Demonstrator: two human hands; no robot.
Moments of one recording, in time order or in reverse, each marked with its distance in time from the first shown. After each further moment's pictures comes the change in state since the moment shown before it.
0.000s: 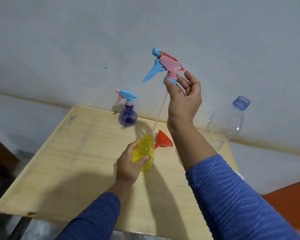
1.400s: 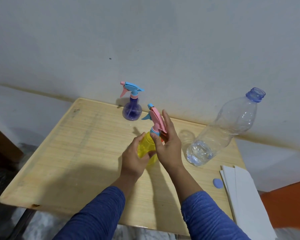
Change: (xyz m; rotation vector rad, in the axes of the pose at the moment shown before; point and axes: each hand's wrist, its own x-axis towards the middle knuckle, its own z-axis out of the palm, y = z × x) left_hand -0.002 0.005 -0.002 -0.015 -0.025 0.073; right_hand -0.064 0.113 -0.068 -0.513 -0.432 -0.137
